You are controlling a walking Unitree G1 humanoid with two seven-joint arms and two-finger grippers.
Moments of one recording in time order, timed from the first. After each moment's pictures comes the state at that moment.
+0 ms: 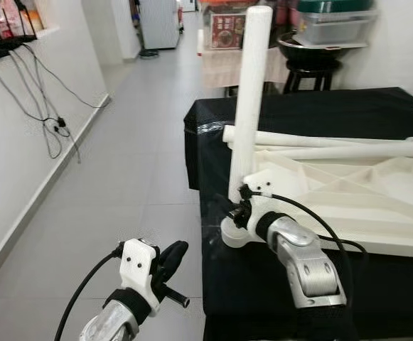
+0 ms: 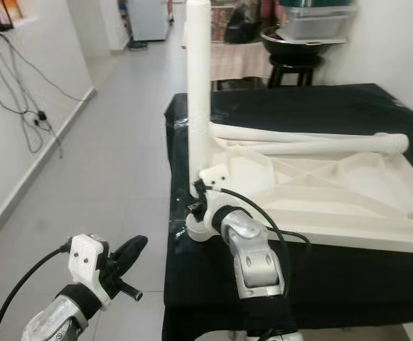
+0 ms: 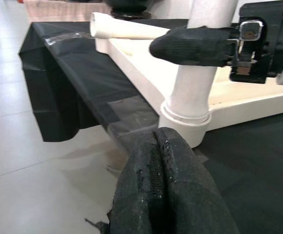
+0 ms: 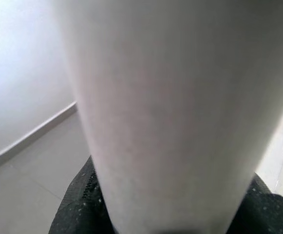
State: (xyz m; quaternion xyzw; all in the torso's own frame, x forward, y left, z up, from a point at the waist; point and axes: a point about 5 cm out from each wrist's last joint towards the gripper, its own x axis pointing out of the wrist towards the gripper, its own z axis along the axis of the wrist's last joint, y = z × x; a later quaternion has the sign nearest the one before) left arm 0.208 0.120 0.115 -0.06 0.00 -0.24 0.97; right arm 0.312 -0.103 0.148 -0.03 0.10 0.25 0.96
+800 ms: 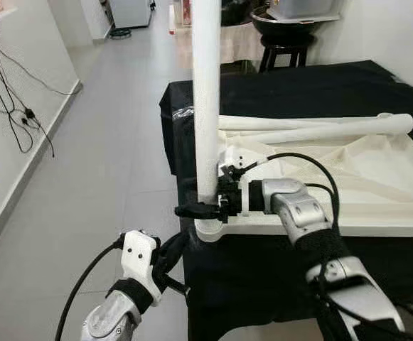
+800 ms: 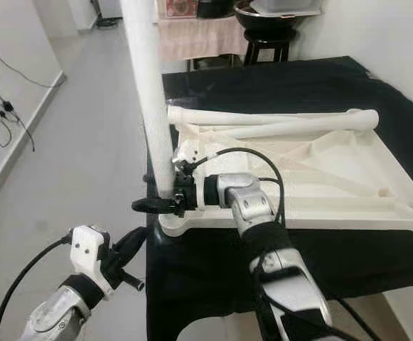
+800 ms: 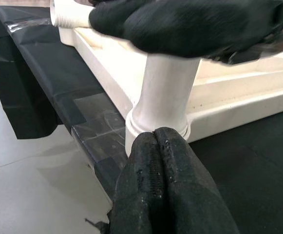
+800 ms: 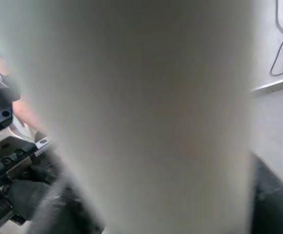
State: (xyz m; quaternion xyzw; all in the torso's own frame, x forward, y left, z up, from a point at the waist) left arm 0.212 0.117 0.115 -0.07 0.00 -0.24 0.97; right arm 0.345 -0.076 0.164 -0.01 0.10 0.65 0.75
